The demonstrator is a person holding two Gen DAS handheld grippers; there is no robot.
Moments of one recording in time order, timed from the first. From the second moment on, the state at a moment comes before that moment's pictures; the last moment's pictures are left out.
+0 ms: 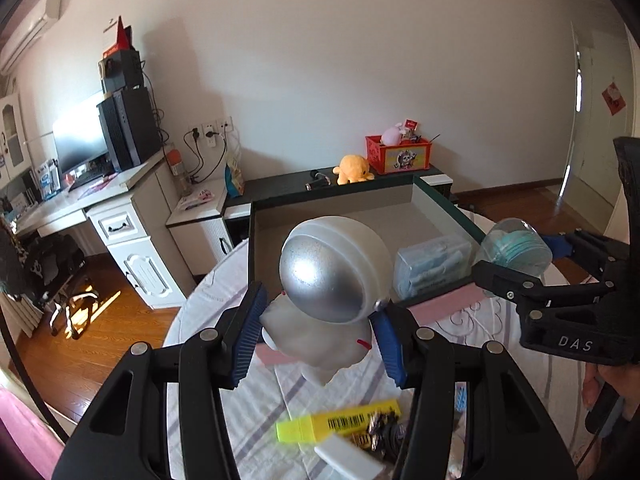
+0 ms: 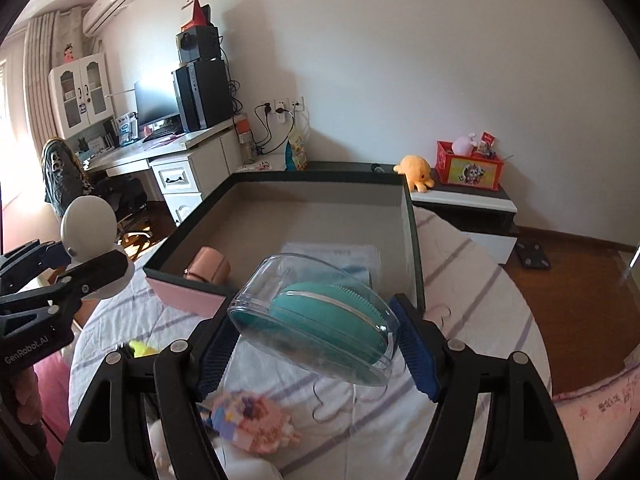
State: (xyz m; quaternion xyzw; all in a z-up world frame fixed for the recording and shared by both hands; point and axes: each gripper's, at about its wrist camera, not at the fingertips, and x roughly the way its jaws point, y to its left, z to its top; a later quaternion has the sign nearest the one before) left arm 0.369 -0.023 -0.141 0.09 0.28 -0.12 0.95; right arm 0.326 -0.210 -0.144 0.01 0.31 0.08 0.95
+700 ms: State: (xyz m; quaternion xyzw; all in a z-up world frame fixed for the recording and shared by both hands) left arm 0.538 -0.060 -0.214 0.13 0.42 -0.11 0.89; right arm 0.502 -0.196 -0.201 -0.04 0.45 0.07 0.89
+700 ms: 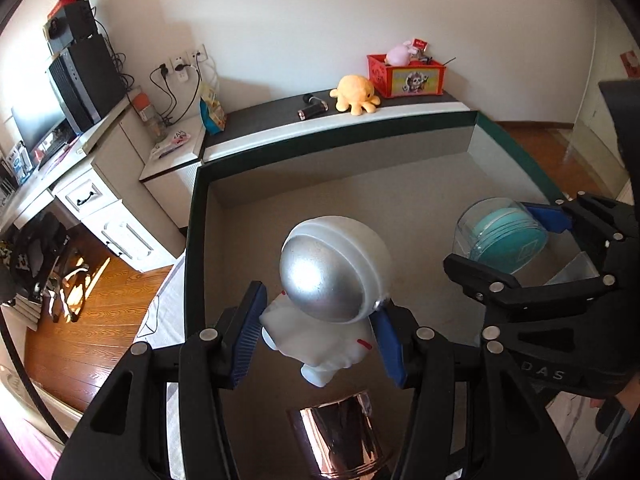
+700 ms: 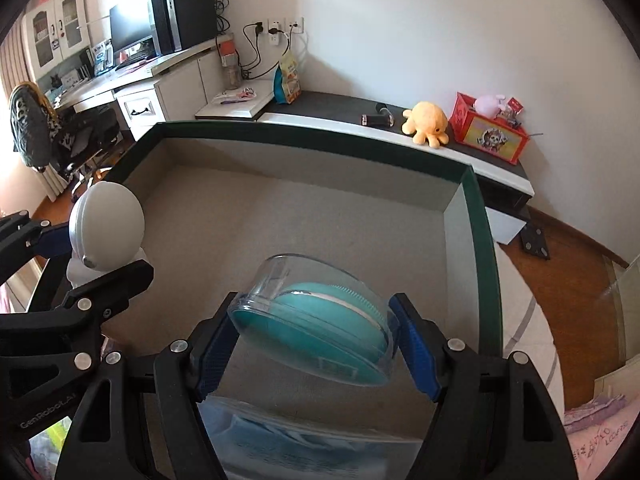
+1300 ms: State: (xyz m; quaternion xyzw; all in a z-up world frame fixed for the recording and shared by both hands) left arm 0.353 -0.020 -0.122 0.07 0.25 -0.09 0.96; right arm 0.337 -0.207 -0.108 0.01 0.28 0.06 0.96
